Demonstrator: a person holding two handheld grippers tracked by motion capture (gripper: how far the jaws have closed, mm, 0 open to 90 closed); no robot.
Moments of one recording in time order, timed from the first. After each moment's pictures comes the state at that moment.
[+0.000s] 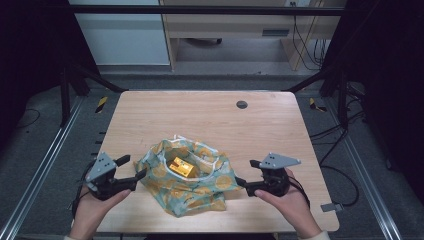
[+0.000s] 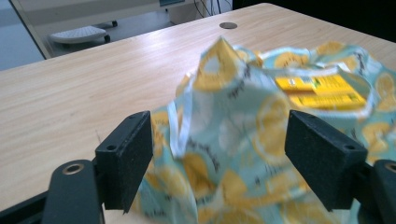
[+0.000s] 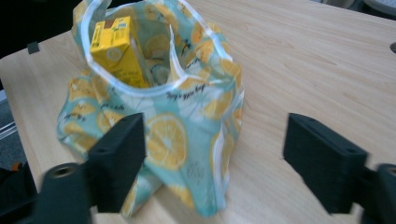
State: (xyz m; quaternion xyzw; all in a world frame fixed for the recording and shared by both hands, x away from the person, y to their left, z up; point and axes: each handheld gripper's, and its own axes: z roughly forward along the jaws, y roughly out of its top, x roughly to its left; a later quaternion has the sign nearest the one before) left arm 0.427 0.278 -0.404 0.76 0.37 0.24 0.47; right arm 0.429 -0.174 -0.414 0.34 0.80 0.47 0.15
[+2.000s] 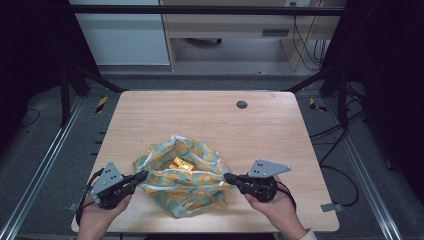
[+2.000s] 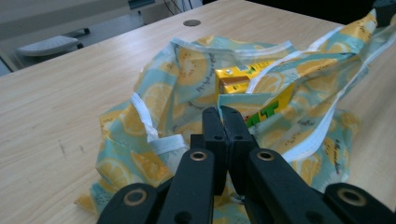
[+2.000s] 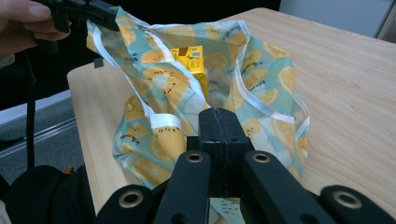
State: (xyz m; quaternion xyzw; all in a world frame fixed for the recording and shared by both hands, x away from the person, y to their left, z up) left arm 0.389 0.264 -0.409 0.79 0.31 0.23 0.48; right arm 0.410 -0.146 -0.414 0.26 0.80 0.53 0.11
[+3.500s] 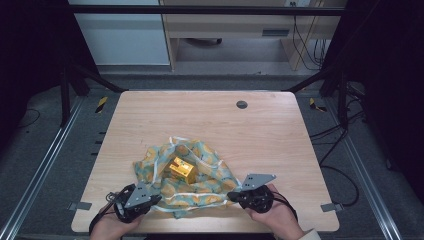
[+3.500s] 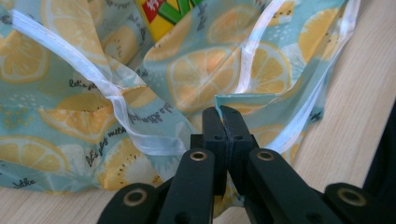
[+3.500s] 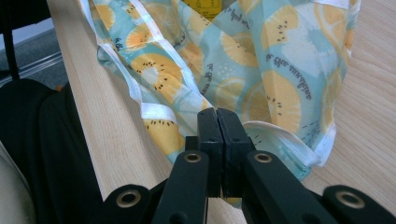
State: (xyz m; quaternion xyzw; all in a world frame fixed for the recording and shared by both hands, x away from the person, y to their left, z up) left arm 0.386 0.231 -0.467 0.90 0.24 0.17 0.33; right arm 0.405 -0.145 -0.463 0.26 0.87 0.41 0.08
